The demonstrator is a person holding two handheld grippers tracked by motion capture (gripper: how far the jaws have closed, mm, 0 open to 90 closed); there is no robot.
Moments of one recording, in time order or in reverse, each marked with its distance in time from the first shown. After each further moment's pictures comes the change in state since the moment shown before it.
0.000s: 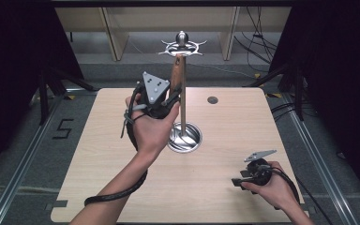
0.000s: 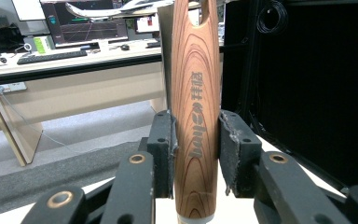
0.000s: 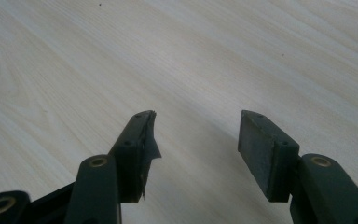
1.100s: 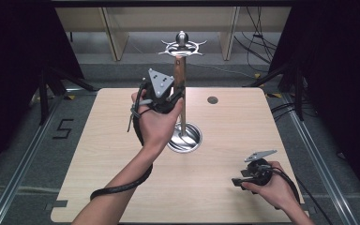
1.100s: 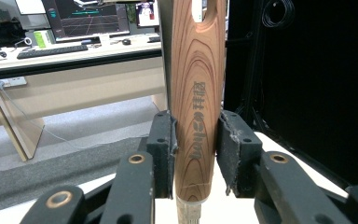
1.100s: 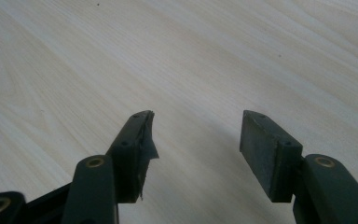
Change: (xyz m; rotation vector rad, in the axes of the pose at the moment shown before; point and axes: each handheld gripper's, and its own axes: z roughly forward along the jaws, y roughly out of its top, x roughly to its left) left arm -0.001 -0.002 0.021 0.020 0.009 -0.001; right arm 0.000 -0.001 0.000 -0.003 0.000 0.002
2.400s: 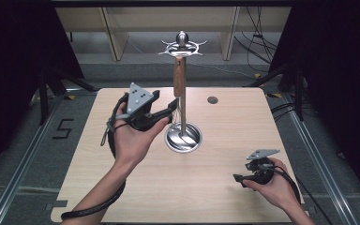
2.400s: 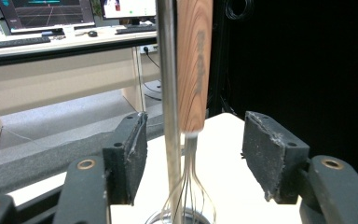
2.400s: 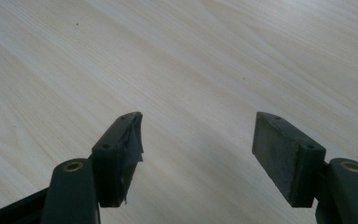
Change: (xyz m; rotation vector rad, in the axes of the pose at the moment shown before) left arm 0.028 -0.020 -0.046 0.037 -0.167 -0.013; right arm -0.002 0.003 -0.007 -0.060 -0.094 -0.041
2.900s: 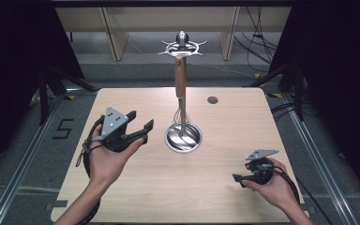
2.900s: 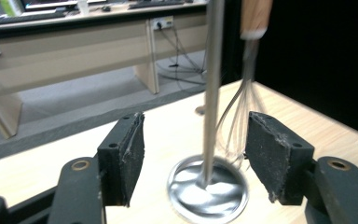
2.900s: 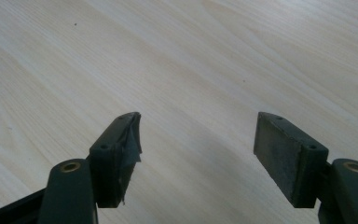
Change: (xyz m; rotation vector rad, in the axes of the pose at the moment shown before) left arm 0.041 -0.060 -0.041 0.082 0.057 0.004; right arm 0.001 -0.001 0.005 -0.032 -0.014 -0.015
